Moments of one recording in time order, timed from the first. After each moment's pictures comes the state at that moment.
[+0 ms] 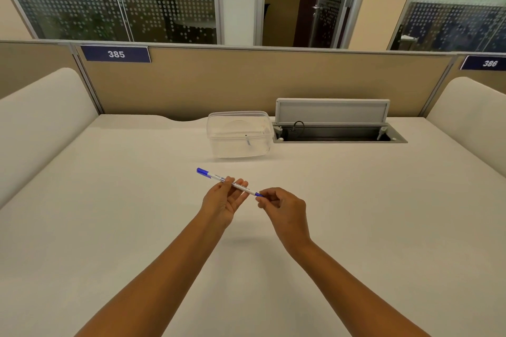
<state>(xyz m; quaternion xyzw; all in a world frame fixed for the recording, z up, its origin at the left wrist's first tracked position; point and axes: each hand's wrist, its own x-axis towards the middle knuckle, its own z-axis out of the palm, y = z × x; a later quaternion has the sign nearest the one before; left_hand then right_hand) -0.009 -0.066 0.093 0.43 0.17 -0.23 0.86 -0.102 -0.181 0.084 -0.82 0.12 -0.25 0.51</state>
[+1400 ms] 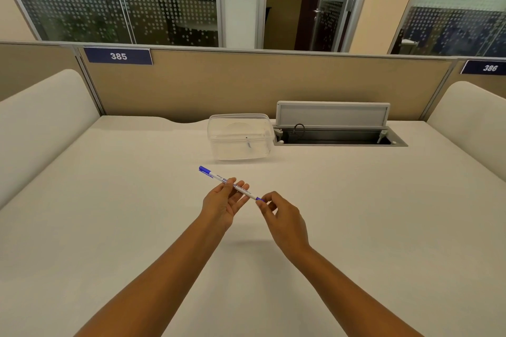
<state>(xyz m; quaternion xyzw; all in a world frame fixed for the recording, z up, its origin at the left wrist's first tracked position) -0.014 -0.066 0.098 0.45 0.16 -0.22 0.85 -0.106 -0.181 0.080 -0.90 0.15 -0.18 0.38</state>
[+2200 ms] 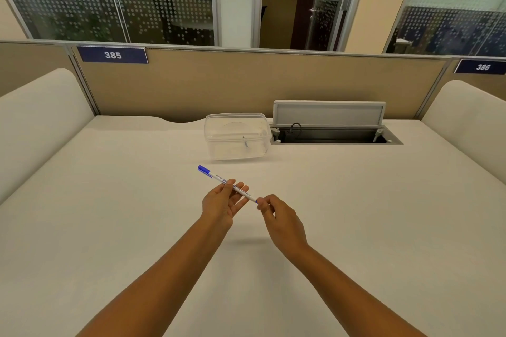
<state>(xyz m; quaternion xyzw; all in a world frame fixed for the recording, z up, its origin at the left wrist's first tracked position) -0.018 -0.070 0.098 0.47 0.15 -0.21 0.84 -0.107 -0.181 0.081 -0.90 0.16 -0.13 0.39</state>
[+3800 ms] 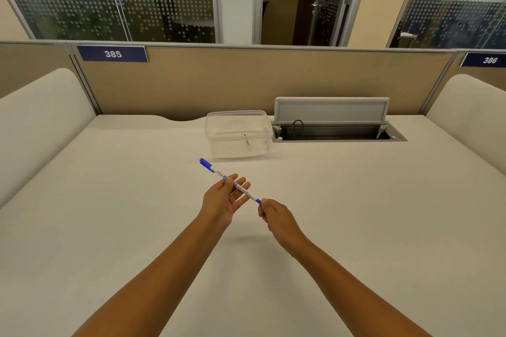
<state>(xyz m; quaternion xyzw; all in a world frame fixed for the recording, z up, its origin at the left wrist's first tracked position) -0.015 -0.069 0.101 0.49 0.12 -0.22 0.83 -0.099 -0.177 0.087 -0.87 0.17 -0.02 0.47</state>
